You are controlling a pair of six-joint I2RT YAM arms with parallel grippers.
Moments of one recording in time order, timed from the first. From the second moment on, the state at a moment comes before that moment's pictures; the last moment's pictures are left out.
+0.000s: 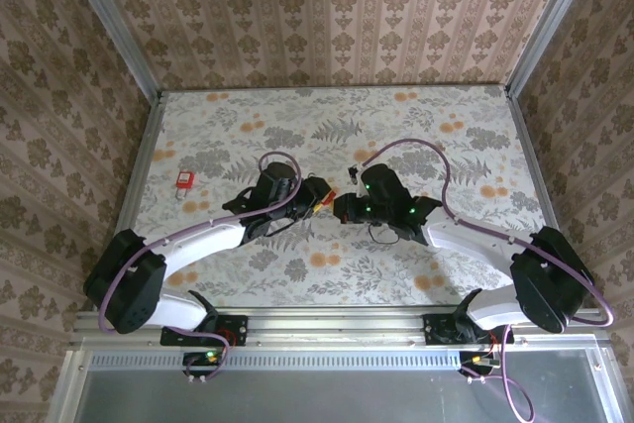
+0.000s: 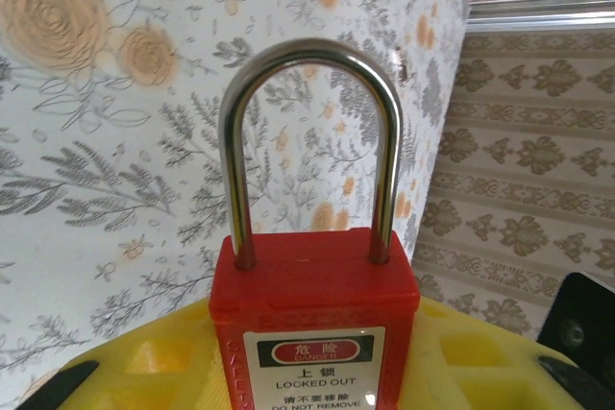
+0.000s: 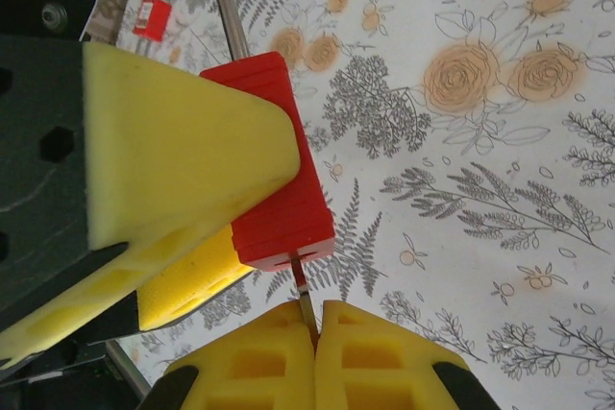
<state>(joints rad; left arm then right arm) -0.78 1.38 0.73 0.11 0.21 -1.37 0.69 1.38 0.79 -0.06 -0.22 0.71</state>
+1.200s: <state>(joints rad) -0.71 1.35 0.59 0.74 0.27 -1.20 0.50 1.35 0.73 0.36 -0.58 1.11</state>
